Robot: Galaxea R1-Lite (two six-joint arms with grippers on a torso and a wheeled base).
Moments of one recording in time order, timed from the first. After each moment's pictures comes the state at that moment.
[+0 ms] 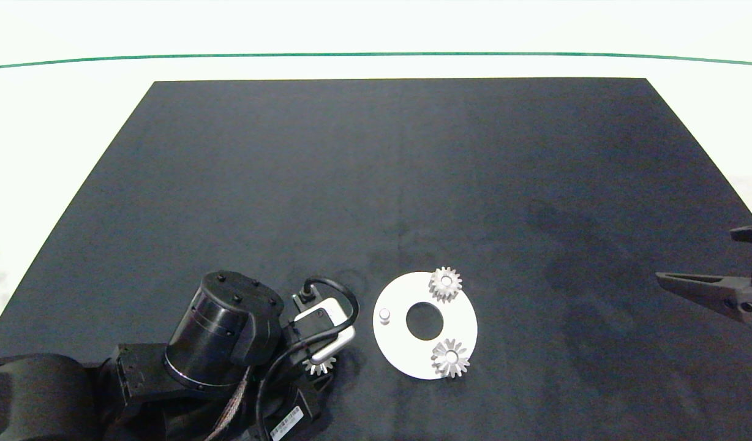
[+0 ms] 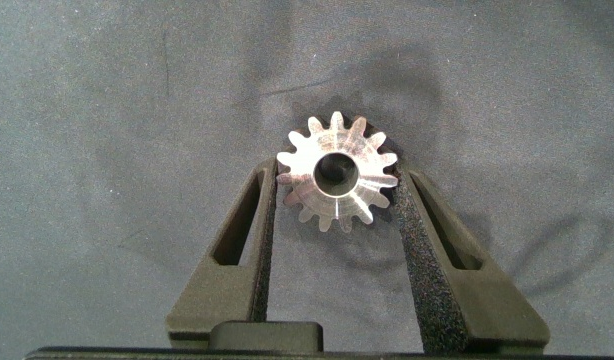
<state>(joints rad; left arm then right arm) -0.80 1.57 -0.64 -0.23 0.23 0.41 0.40 1.15 -1.08 0.46 -0.21 -0.18</state>
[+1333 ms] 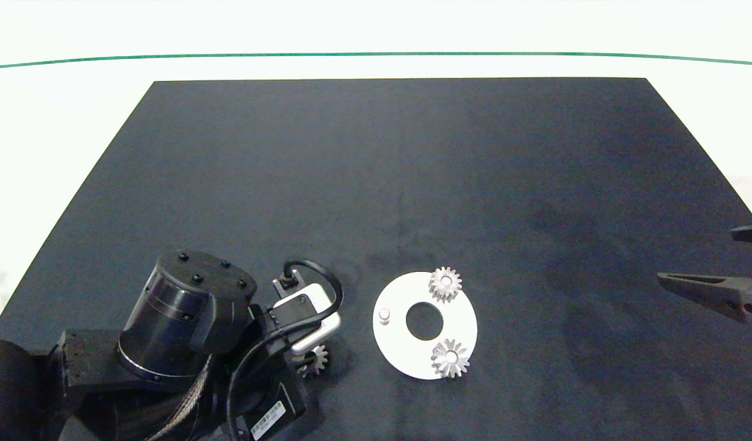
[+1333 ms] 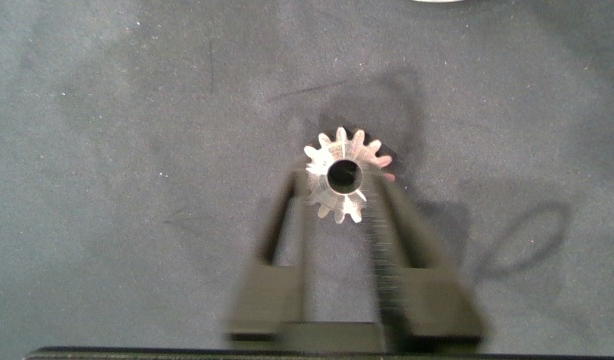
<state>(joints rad) -0.80 1.47 -0.70 -0.09 0.23 0.42 0.40 1.14 -1.09 0.47 -0.20 -0.18</state>
